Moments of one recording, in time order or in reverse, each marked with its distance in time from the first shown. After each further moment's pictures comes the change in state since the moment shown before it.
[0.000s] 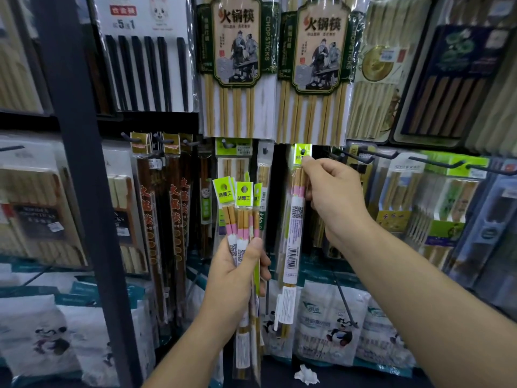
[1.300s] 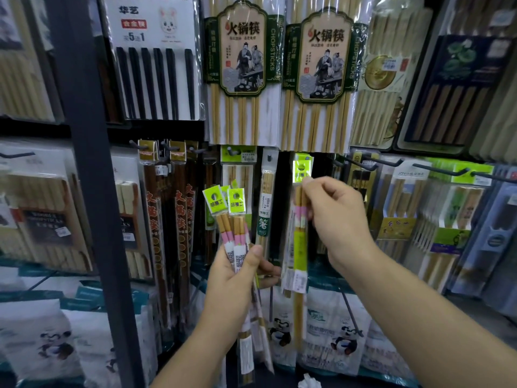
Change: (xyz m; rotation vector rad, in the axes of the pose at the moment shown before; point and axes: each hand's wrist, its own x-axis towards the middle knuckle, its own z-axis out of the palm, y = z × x) left_hand -0.001 -0.001 -0.002 -0.041 0.098 -0.007; right_hand -0.021 0.009 -0.001 -0.011 -0.031 -0.036
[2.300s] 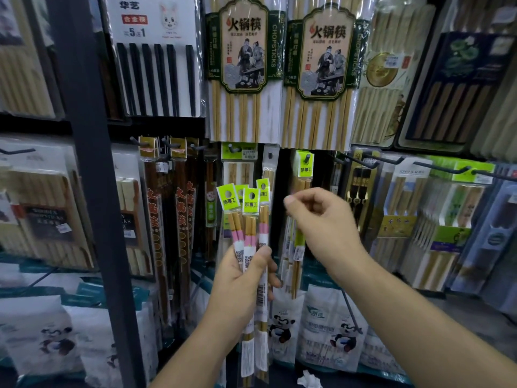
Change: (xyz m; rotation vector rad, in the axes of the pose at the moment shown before) left_hand -0.004 0.001 0.004 0.029 -0.067 -0.055; right_hand -0.012 0.018 0.002 -0.169 -0.057 -0.066
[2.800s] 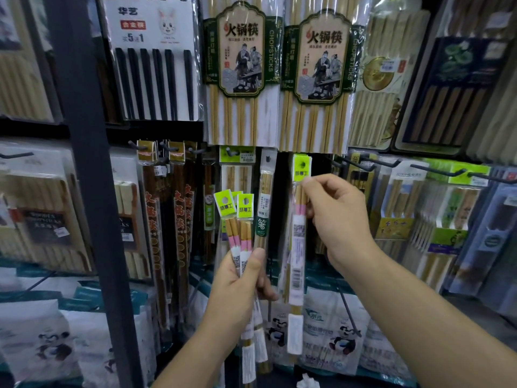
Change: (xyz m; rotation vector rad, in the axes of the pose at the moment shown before) left_hand 0.001 -0.003 -0.001 -0.012 0.000 0.011; right_hand 0.015 -0.017 -0.007 0.181 0.104 0.027
